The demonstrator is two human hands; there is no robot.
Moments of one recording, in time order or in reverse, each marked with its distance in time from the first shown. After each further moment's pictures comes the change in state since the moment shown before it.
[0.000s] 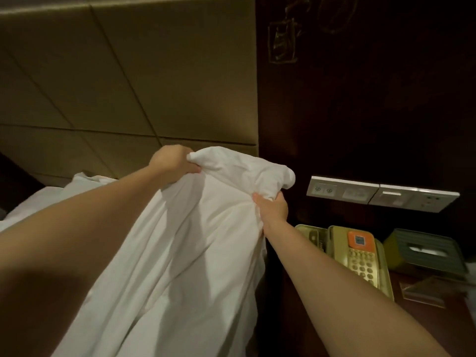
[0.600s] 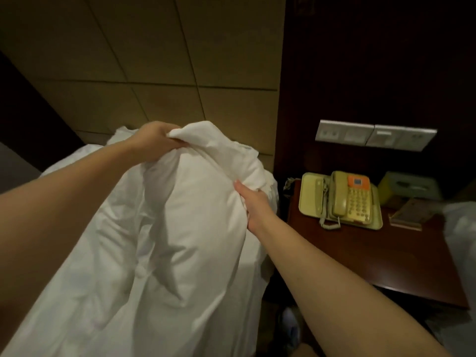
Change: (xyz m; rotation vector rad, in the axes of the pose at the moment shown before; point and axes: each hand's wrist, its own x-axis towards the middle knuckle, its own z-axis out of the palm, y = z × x) left_hand -0.263 -0.079 -0.040 -0.312 0.001 0.026; right_hand -0.243 0.106 -0.004 0.182 -0.332 0.237
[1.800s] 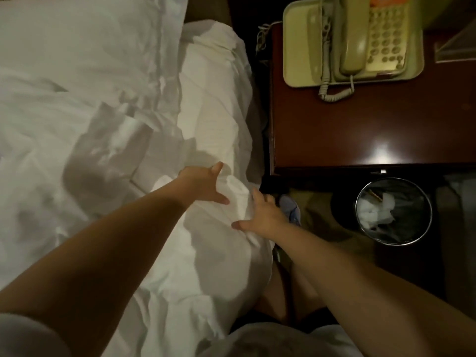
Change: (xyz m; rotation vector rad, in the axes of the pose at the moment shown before) left_hand 0.032 -0.121 0.395 0.858 -0.935 0.128; right_hand 0.097 0.214 -0.202 -1.176 -0.056 0.433
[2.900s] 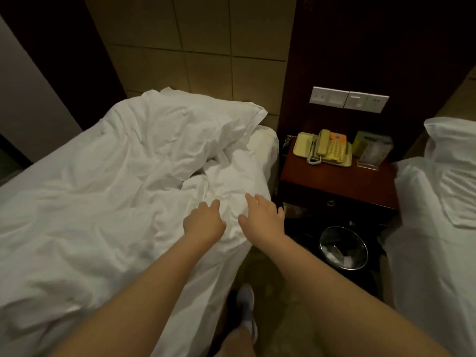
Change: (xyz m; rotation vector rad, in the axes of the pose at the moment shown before) left_hand -0.498 0.178 0.233 -0.629 0.685 -0.451; right_hand -0.450 0.058 0.201 -0.583 0.674 -0.496
